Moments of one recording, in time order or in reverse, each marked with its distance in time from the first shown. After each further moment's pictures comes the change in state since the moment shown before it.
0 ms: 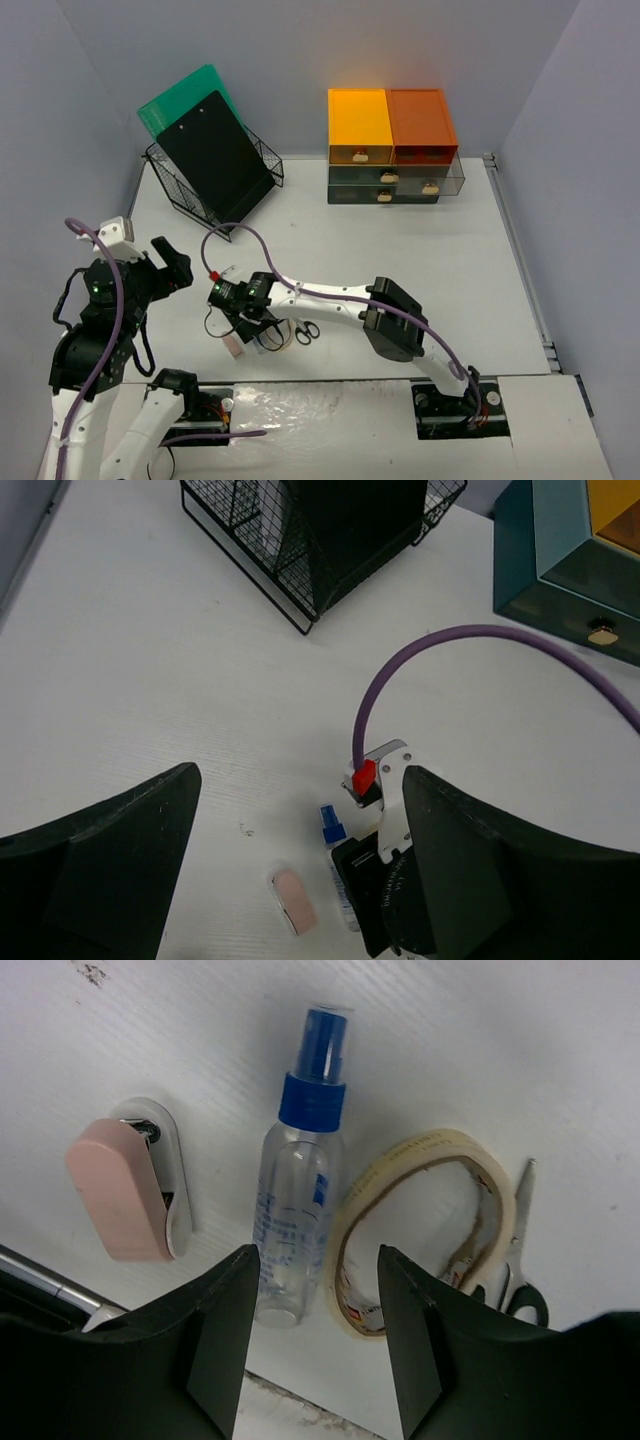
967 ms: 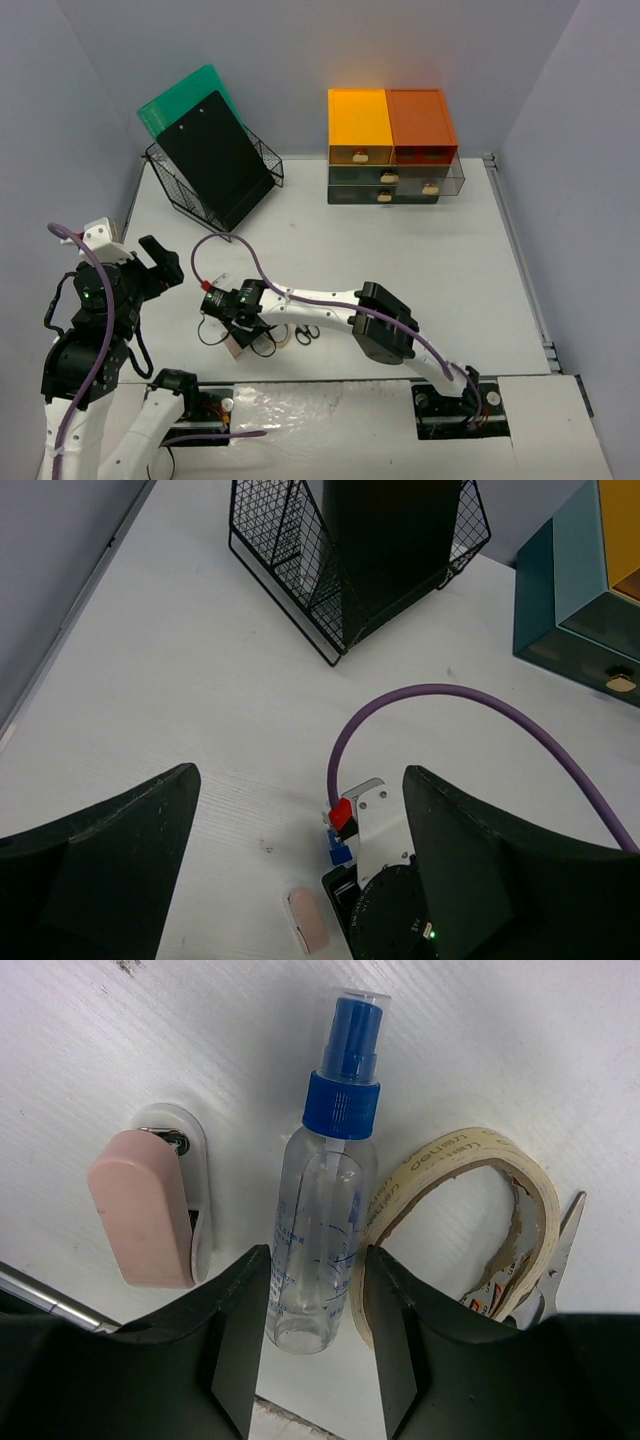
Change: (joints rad) left arm 0.000 -0.014 0.056 -0.021 -0.108 0.002; right arm 0.033 0.096 0.080 -0.007 0.002 -0.043
